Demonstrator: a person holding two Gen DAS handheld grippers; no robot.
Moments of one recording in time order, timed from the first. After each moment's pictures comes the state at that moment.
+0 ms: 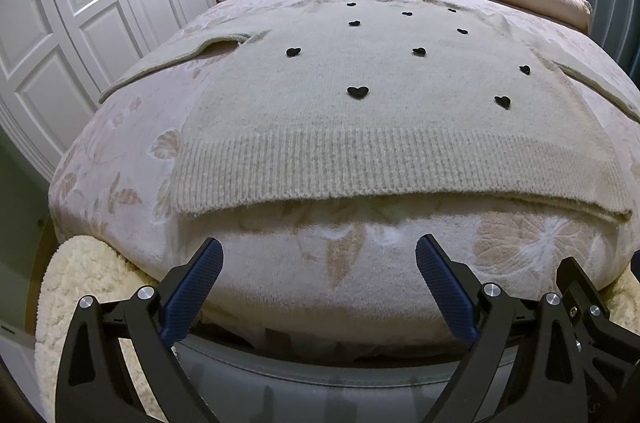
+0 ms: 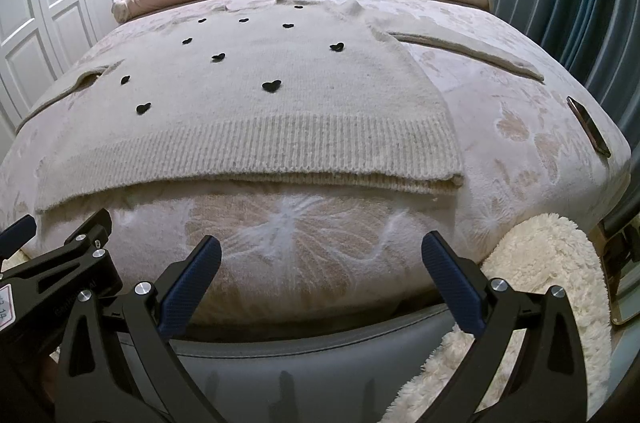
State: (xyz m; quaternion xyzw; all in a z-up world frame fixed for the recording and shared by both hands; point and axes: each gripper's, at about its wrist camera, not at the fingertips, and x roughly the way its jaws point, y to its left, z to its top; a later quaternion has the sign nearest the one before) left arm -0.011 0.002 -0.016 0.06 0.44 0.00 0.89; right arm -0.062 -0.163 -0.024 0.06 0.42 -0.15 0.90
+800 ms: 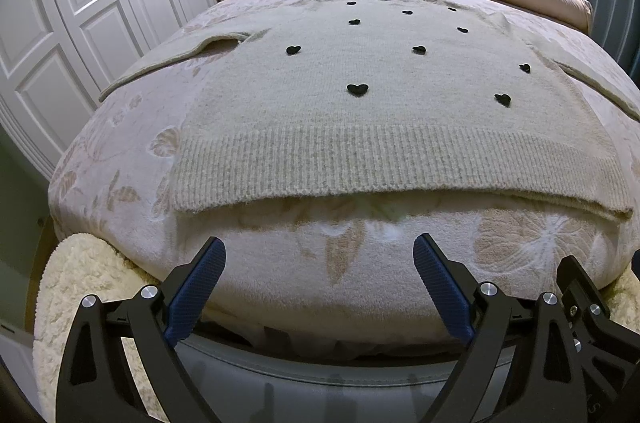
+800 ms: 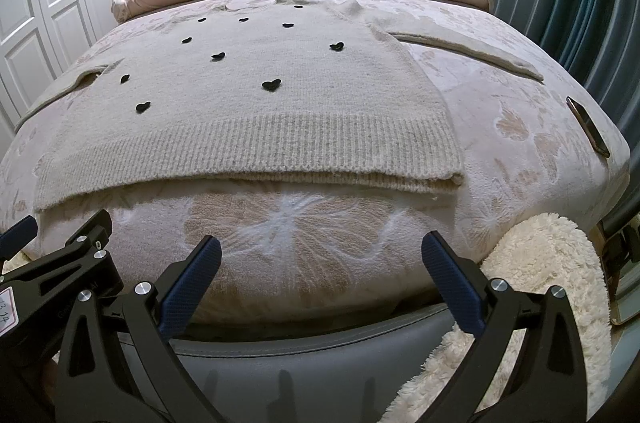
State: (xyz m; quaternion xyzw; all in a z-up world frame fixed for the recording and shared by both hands) left arm -0.012 0.002 -0.018 0.06 0.45 0.00 0.89; right arm -0.062 -0.163 -0.024 0.06 0.42 -0.15 0.90
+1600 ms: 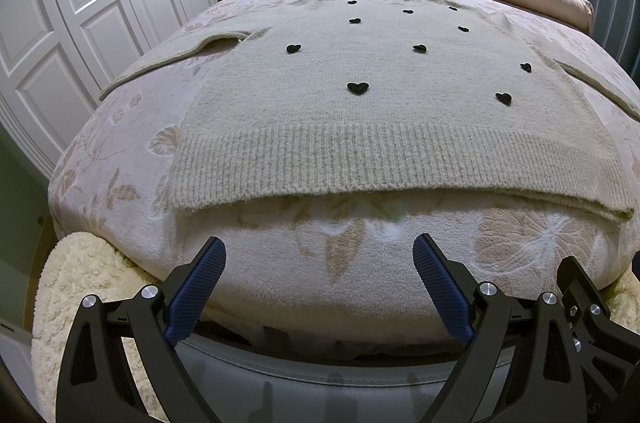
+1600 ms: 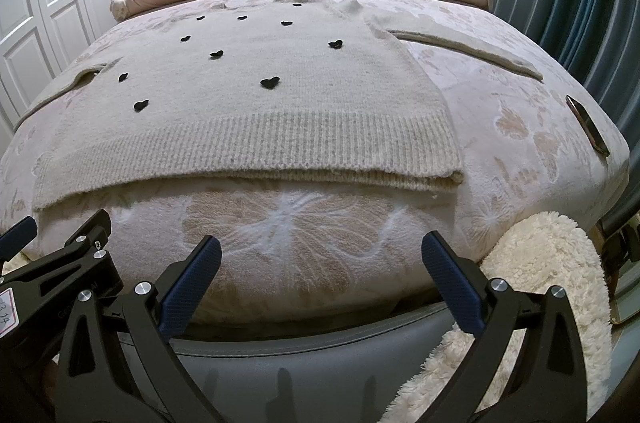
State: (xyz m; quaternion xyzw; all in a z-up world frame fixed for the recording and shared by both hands) left arm -0.013 0.003 -0.019 0.06 0.45 0.00 0.89; right arm -0.062 -0.163 -0.024 0.06 0.42 -0.15 0.90
